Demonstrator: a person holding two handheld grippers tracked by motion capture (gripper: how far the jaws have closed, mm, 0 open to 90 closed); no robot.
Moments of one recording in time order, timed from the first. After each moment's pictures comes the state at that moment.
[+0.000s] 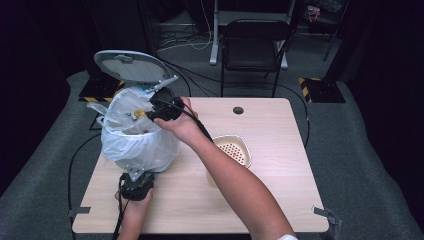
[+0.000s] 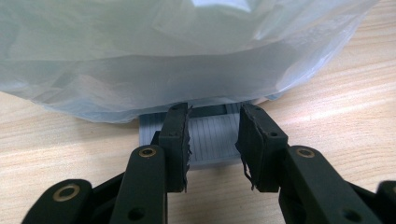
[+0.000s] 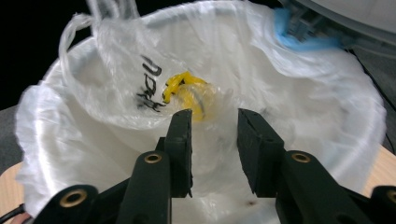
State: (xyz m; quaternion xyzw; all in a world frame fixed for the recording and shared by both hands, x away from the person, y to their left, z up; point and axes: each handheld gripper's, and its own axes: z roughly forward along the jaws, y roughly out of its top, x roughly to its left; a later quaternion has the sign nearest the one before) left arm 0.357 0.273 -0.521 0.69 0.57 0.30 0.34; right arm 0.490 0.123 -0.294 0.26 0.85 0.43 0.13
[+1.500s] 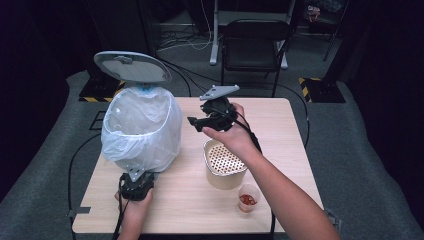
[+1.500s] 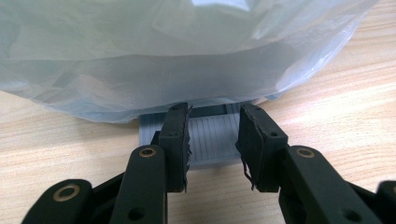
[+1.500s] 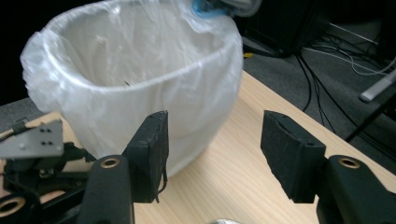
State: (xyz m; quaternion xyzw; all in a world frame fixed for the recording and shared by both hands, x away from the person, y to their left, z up) left arm 0.357 0.271 -0.523 0.68 0.57 0.29 0.35; right arm 0.442 -0.007 -0.276 0.29 0.83 0.45 0.18
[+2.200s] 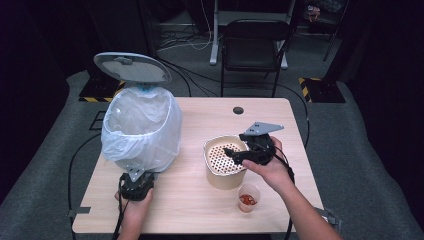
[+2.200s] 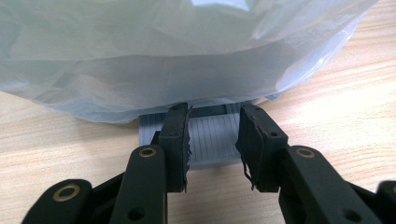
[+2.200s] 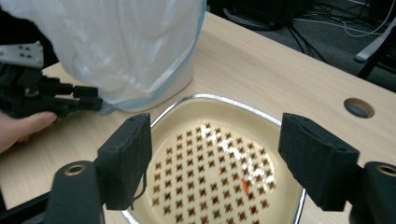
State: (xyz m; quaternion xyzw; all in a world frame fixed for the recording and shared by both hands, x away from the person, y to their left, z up) left arm 0.356 0.272 -0.522 0.69 0.57 0.29 0.34; right arm 0.398 -0.107 -0.351 0.33 0.81 0.45 0.17
